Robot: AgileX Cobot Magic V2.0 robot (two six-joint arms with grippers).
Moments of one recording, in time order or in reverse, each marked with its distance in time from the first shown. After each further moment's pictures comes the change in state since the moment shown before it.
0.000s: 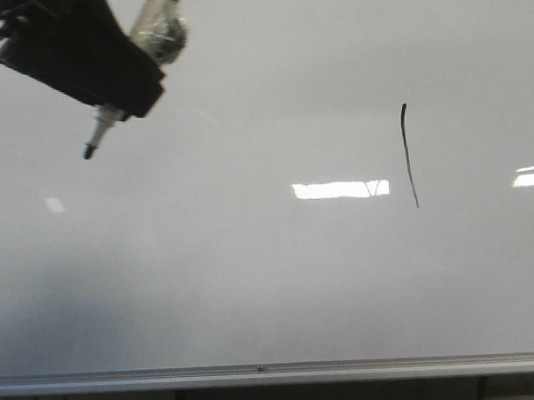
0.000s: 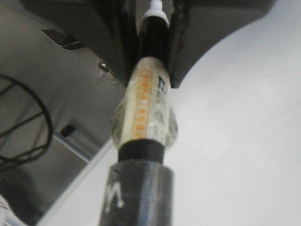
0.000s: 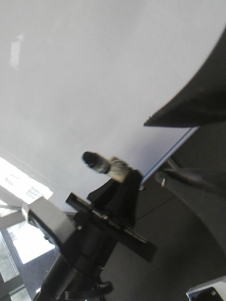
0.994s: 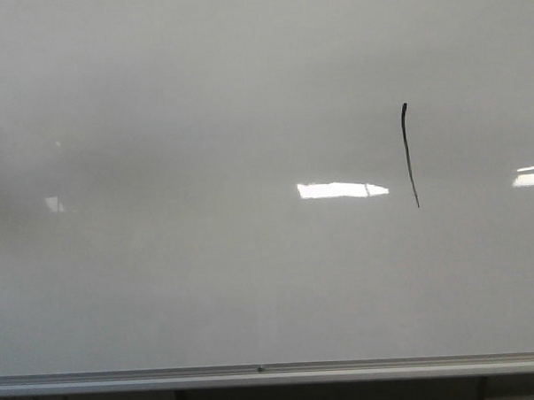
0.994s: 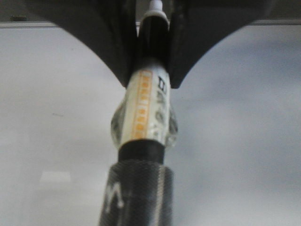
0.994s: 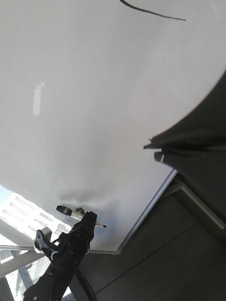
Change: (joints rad) left arm 0.601 0.349 0.043 0.152 -0.255 -0.168; right arm -0.024 -0.247 0.259 0.004 -0.143 0.004
